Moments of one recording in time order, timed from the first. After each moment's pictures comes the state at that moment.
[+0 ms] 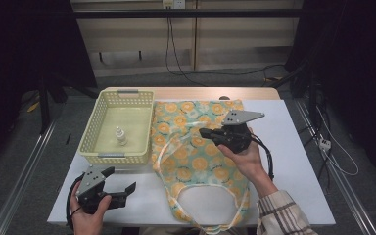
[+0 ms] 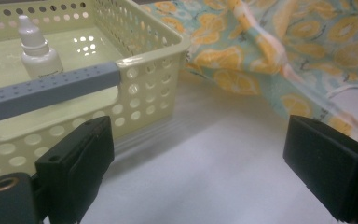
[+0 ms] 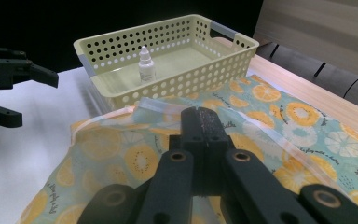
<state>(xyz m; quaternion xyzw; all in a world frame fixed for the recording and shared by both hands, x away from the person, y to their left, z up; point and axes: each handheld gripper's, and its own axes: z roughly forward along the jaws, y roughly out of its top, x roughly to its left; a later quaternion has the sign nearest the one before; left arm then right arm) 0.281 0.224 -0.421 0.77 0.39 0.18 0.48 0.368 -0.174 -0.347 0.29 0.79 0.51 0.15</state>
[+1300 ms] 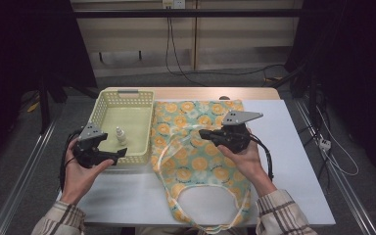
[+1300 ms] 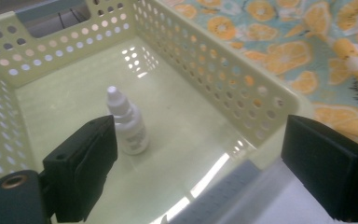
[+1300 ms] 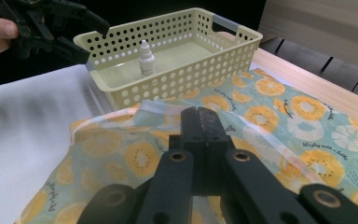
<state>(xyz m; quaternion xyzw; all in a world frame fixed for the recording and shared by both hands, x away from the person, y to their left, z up) 0.392 0.238 -0.377 0.83 0.36 0.19 0.39 0.373 -0.176 -0.355 0.29 0.80 0.51 0.14</state>
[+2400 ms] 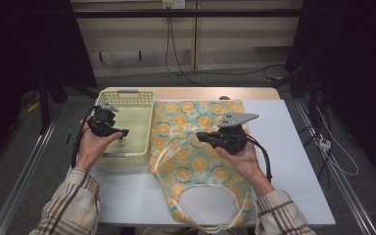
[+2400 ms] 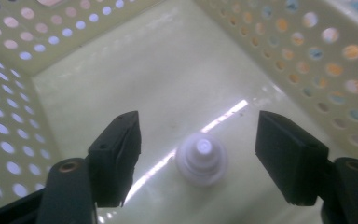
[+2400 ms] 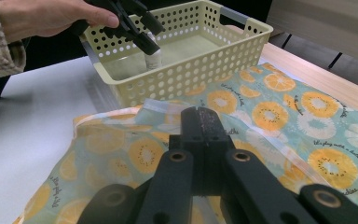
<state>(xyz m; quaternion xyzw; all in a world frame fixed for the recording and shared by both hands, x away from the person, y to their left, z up) 0.488 0.221 -0.396 0.87 0.39 0.16 0.26 0.374 -0.170 -0.361 0.29 0.80 0.51 0.13</state>
